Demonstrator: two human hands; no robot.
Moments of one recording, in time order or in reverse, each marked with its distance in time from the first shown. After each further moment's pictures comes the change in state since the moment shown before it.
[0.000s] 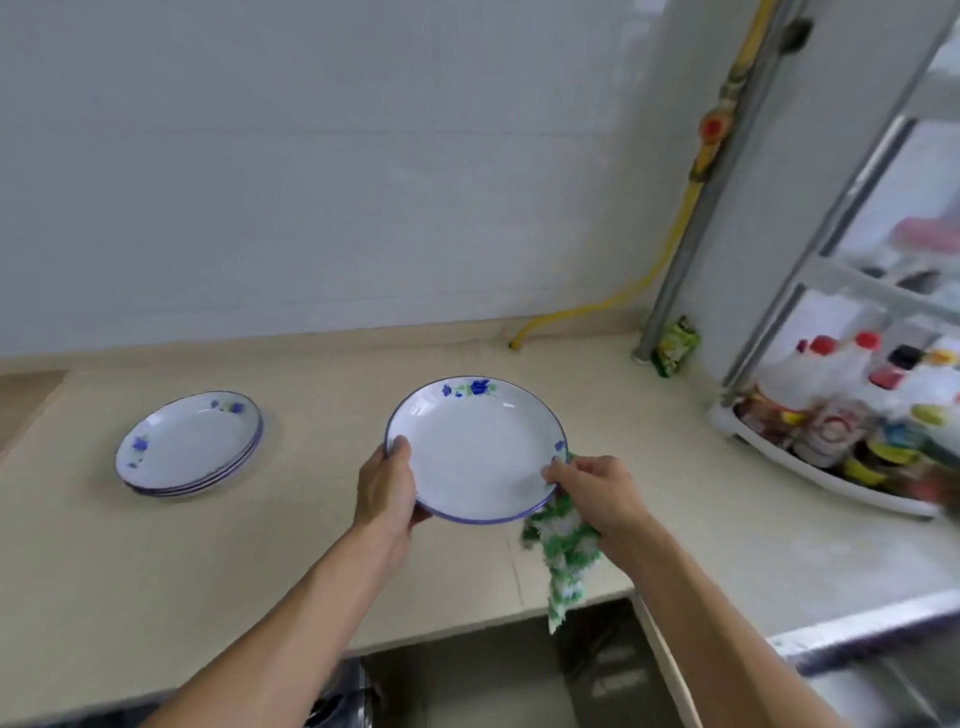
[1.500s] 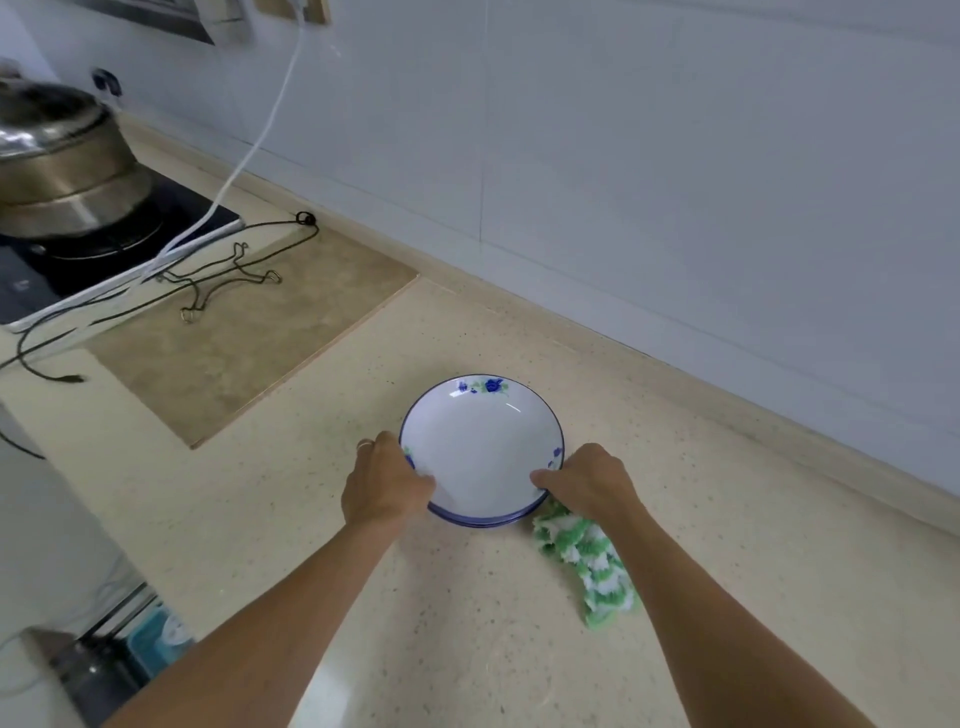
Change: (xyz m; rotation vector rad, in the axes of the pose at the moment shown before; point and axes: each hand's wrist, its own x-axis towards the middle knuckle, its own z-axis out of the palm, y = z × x) left_hand 0.248 0.028 -0.273 0.827 0.702 -0.199; right_hand 0.219 -0.068 0.433 -1.011 -0.629 -0.224
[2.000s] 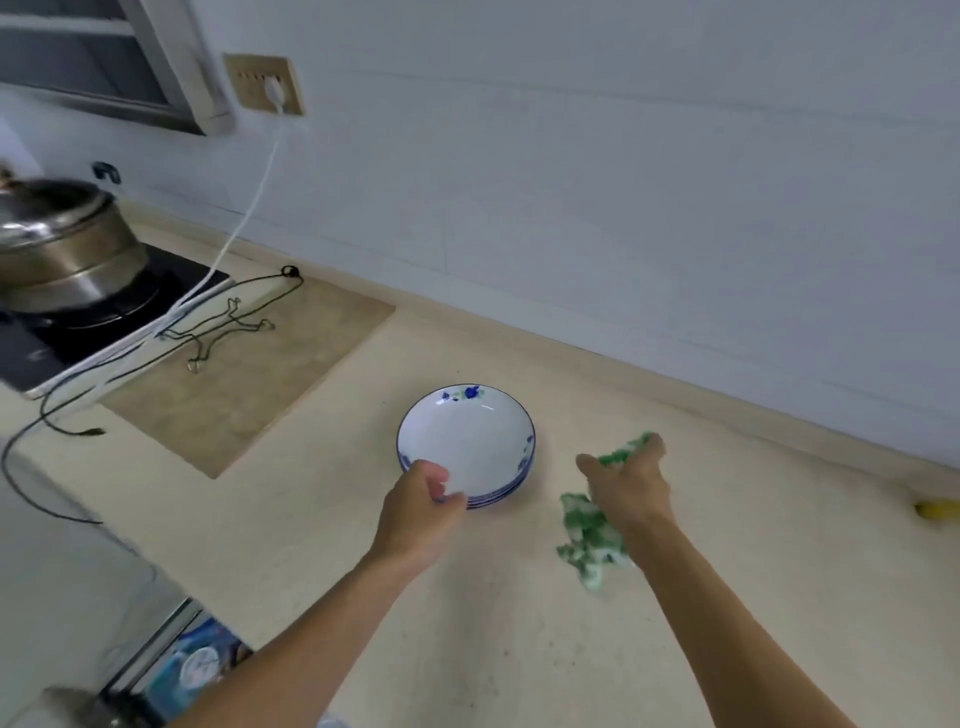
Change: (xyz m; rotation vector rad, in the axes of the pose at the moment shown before) left_hand -0.095 0.003 -0.022 -0.336 -0.183 0.177; right_hand -0.117 0.035 -0.031 0.575 0.298 0.070
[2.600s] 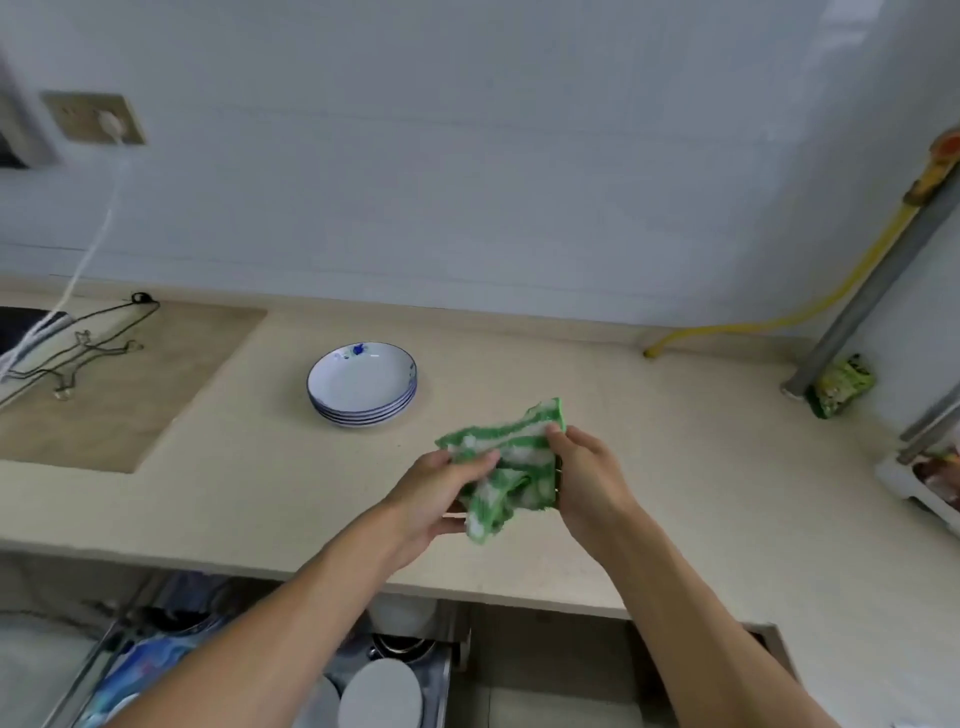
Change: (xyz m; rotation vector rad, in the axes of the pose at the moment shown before) left_hand -0.211 -0.007 -0.014 -0.396 -0.806 0.047; right_hand -0.263 0.085 -0.054 0.662 0.087 -0.061
